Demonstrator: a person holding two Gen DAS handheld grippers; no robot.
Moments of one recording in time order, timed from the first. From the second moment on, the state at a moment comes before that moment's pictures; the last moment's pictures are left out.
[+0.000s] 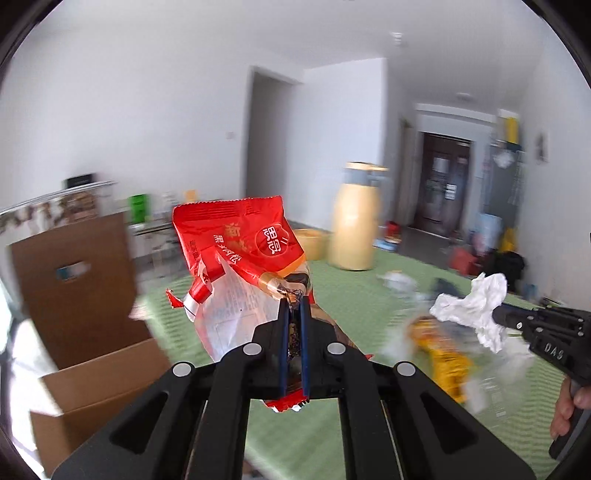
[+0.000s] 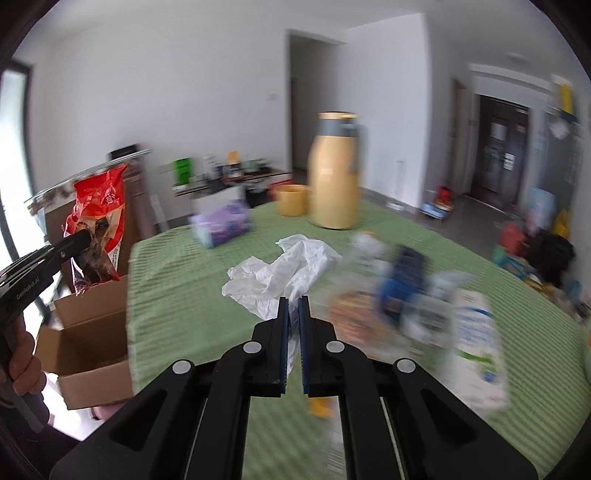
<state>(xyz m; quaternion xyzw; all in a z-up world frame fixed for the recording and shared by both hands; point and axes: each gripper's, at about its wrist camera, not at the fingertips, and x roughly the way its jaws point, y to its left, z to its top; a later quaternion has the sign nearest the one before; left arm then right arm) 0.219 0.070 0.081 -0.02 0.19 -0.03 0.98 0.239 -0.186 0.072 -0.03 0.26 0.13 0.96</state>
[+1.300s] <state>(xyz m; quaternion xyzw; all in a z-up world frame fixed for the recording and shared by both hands) 0.254 0.400 -0.117 -0.30 0.59 0.12 0.74 0.374 0.222 -0.082 -0.24 0.50 0.37 0.75</state>
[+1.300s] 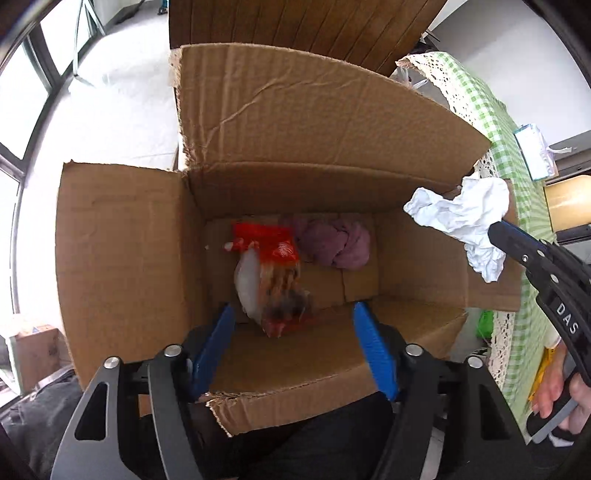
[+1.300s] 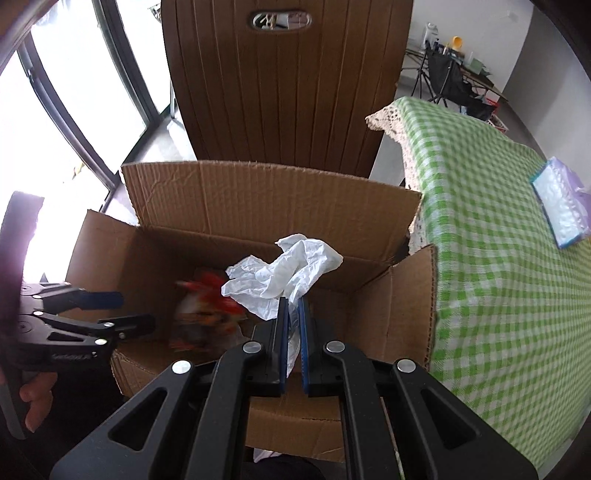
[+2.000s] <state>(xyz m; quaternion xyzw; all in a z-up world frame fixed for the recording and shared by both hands) 0.233 0.405 -0.086 -0.29 0.53 0.16 0.78 0.379 0.236 -0.093 -0.27 0.54 0.33 0.73</state>
